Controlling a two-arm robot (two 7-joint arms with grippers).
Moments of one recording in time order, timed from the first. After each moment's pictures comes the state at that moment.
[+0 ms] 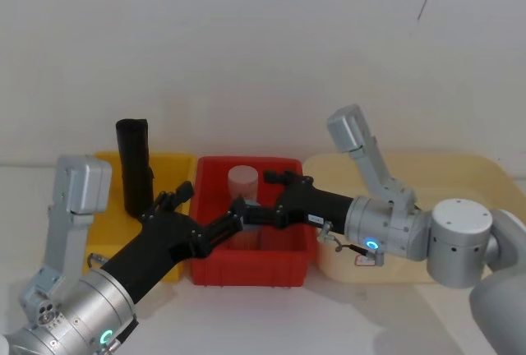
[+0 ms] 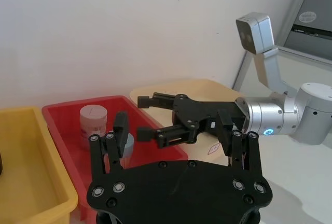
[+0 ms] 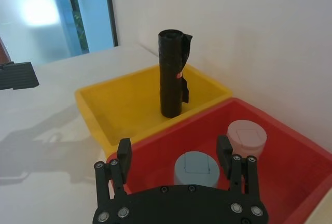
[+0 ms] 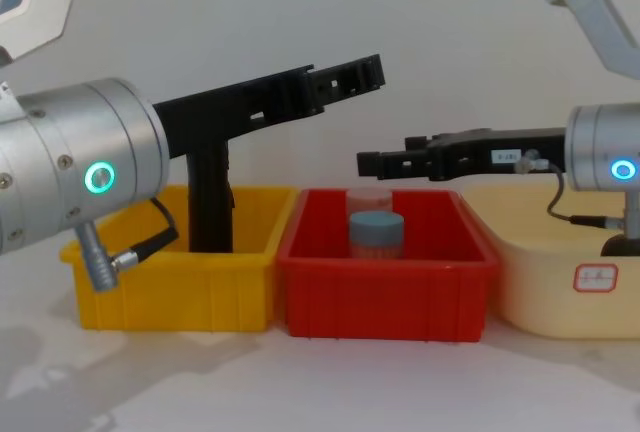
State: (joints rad) left arm -0.21 0.31 0.40 -1.78 -0.60 0.14 -0.24; right arm 0.70 0.27 -0.47 -1.06 0.37 0.15 0.73
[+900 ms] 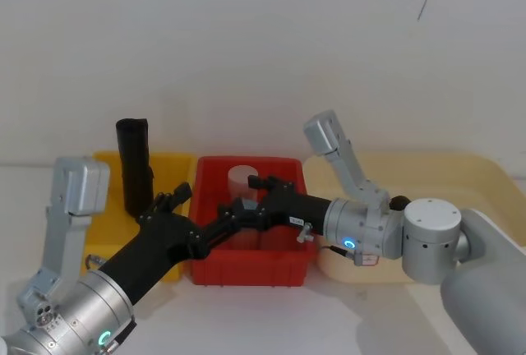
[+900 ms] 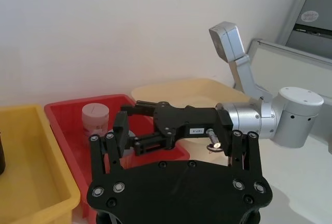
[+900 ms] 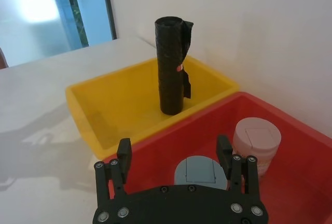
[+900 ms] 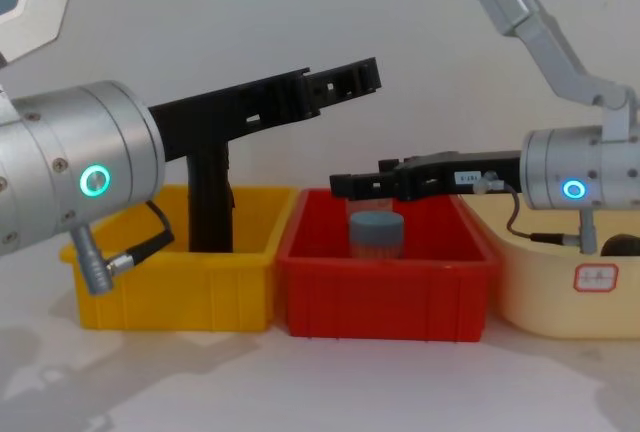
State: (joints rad) left arm -0.20 0.32 0.39 -1.78 -0.60 0.14 -0.24; right arm 0.79 0.20 -0.52 -0.87 0.37 0.09 0.73
